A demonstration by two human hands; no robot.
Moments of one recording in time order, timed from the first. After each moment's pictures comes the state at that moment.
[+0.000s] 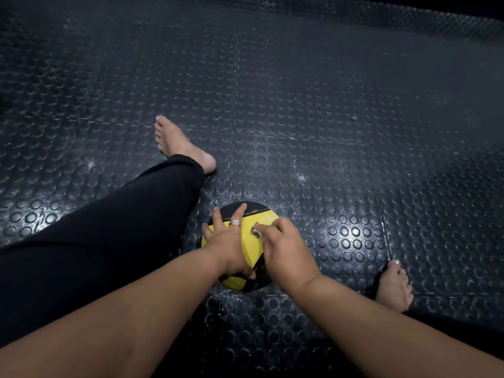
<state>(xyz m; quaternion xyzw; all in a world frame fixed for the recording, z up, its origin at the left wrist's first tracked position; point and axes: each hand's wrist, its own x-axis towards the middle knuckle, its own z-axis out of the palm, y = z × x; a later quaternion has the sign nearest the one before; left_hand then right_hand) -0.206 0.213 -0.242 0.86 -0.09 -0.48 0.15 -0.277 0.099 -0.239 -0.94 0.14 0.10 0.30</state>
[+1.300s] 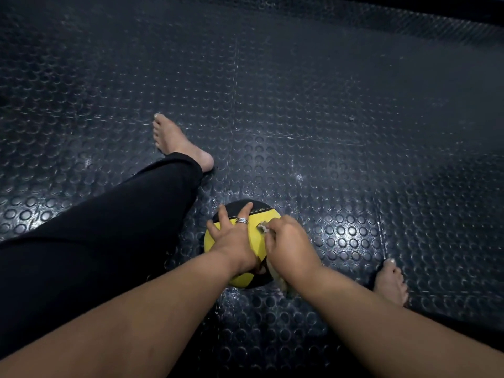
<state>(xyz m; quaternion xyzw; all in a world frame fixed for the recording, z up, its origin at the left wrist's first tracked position) -0.216 0.199 -0.241 0.87 -0.06 -0.45 0.19 -0.270 0.092 -0.236 -0.94 0.17 0.08 0.27</state>
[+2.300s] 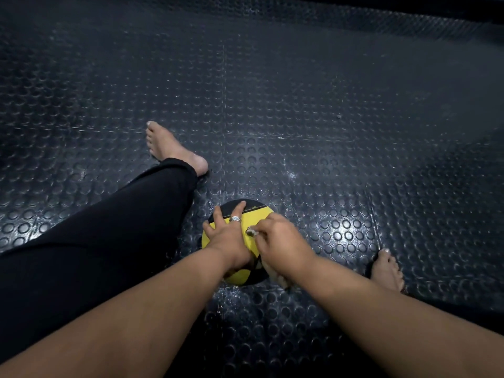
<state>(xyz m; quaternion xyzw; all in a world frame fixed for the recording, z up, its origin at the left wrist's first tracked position) -0.215 0.202 -0.244 0.88 -0.06 -0.44 0.19 -0.273 0.094 -0.227 -0.94 0.12 0.11 0.30</state>
